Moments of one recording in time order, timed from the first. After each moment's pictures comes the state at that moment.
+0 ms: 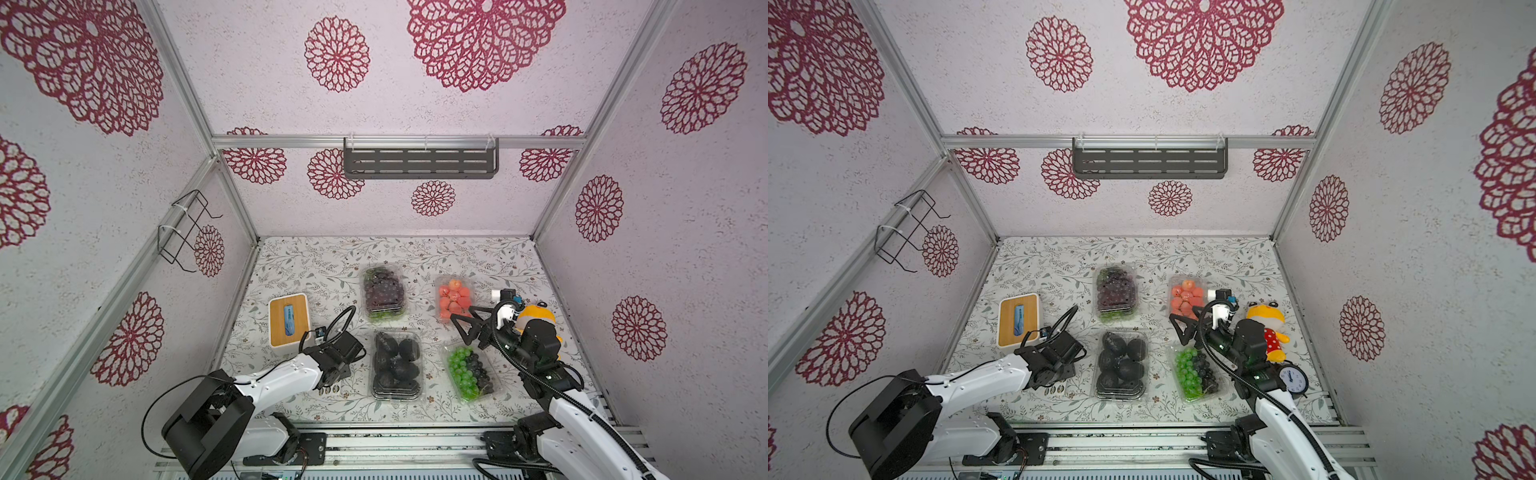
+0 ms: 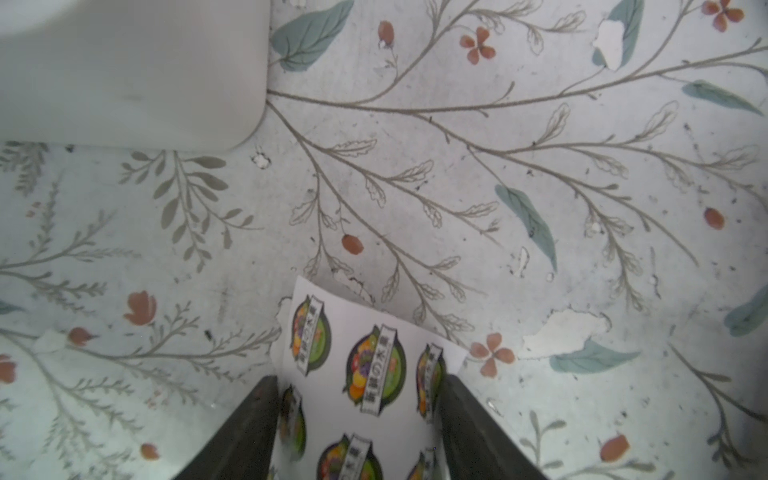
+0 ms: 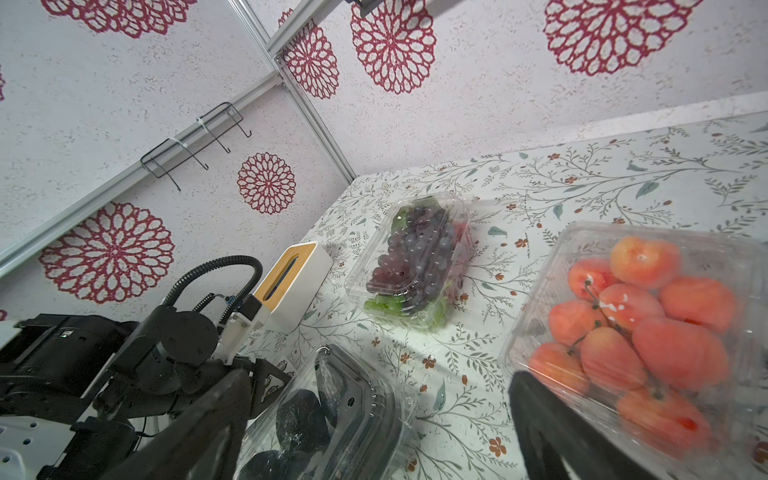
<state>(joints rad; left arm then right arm) -0.71 1.34 0.53 -0.54 -0.37 -0.98 0.30 0.71 0.37 0.22 -0.50 0.47</state>
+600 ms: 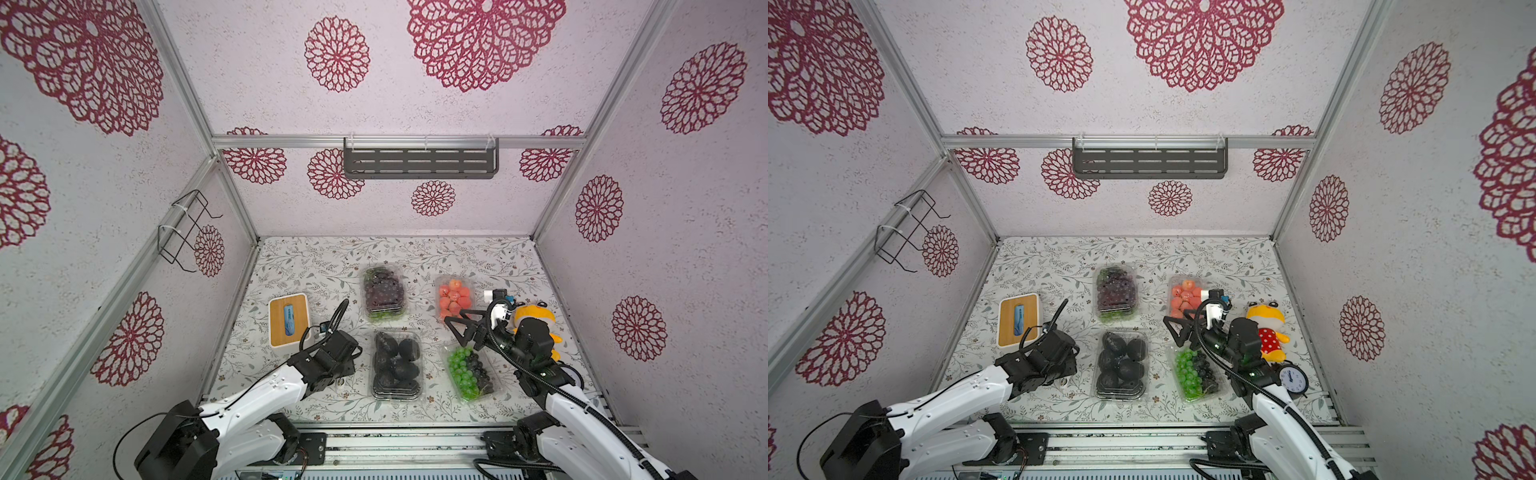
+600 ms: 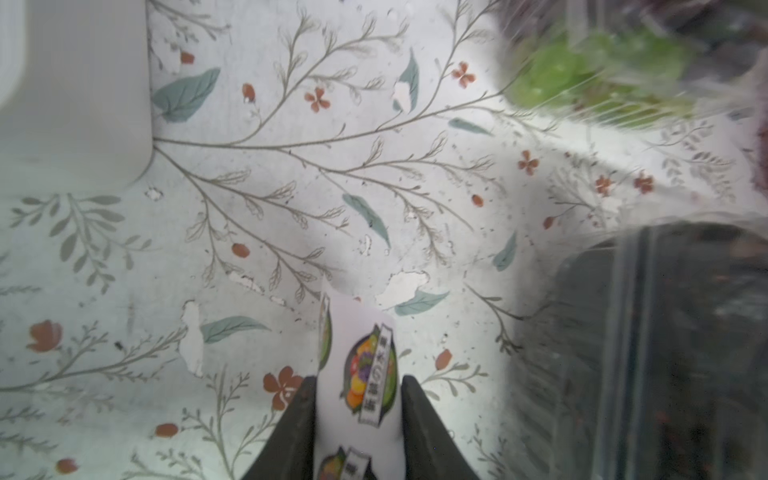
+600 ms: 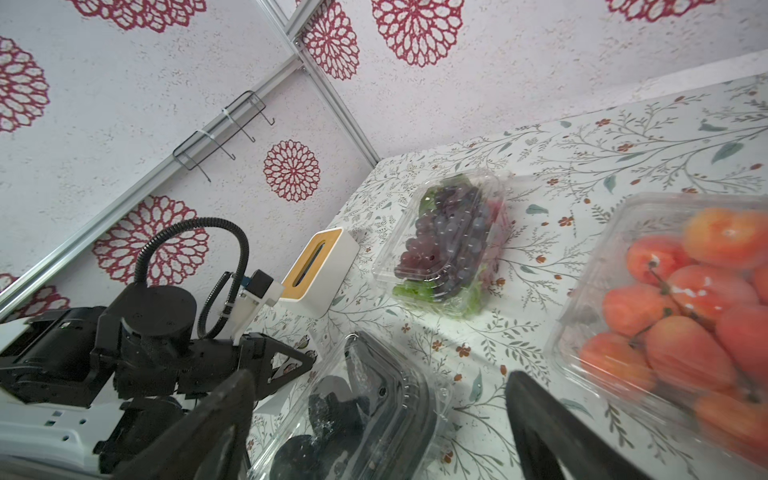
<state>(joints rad) -0.72 1.08 0.50 -0.47 -0.27 -0.87 0.37 0.79 0.37 0.29 -0.55 0.55</state>
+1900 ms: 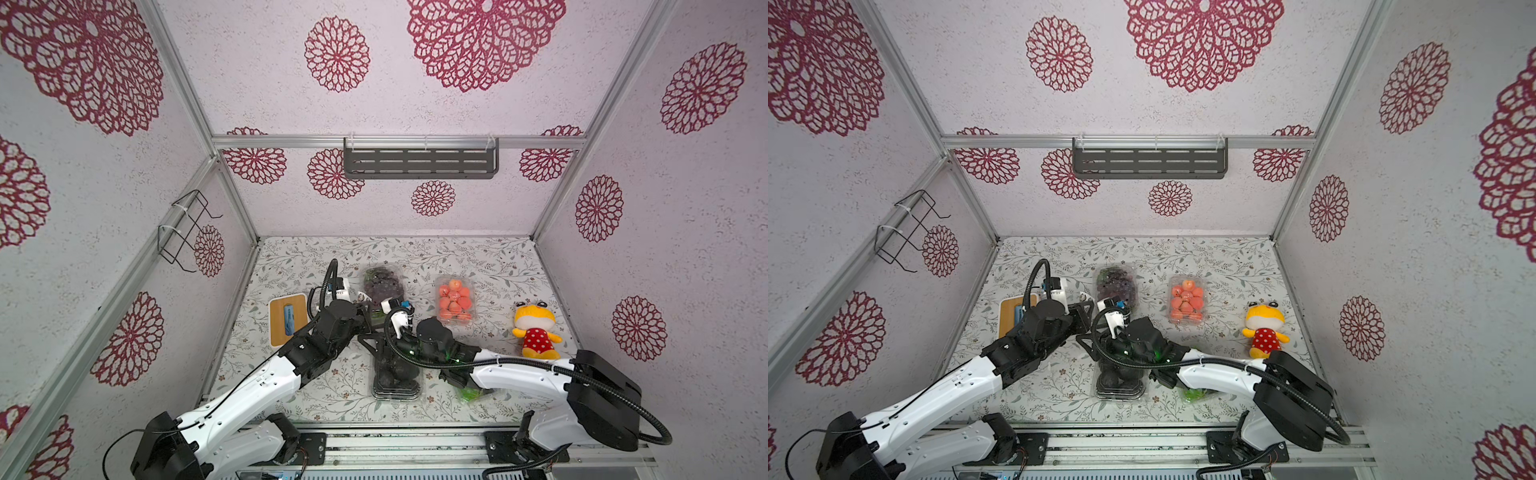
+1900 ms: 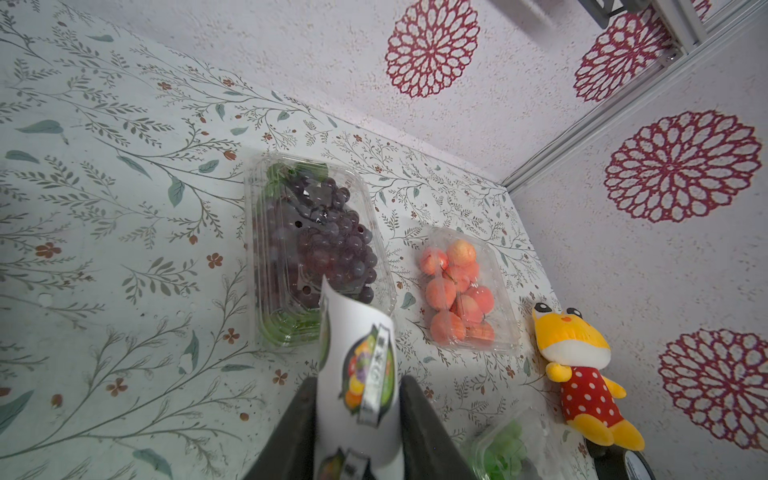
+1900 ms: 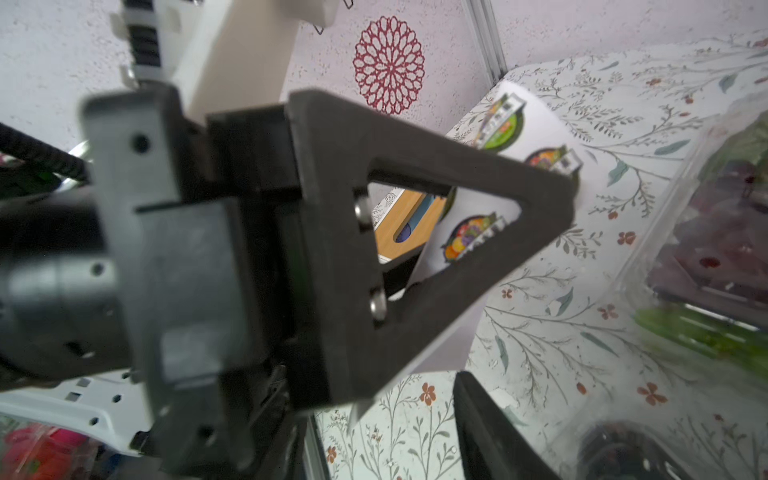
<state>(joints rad) -0.73 1.06 0.74 -0.14 -0.31 -0.71 1.06 1.47 0.78 0.52 -0.13 0.57</state>
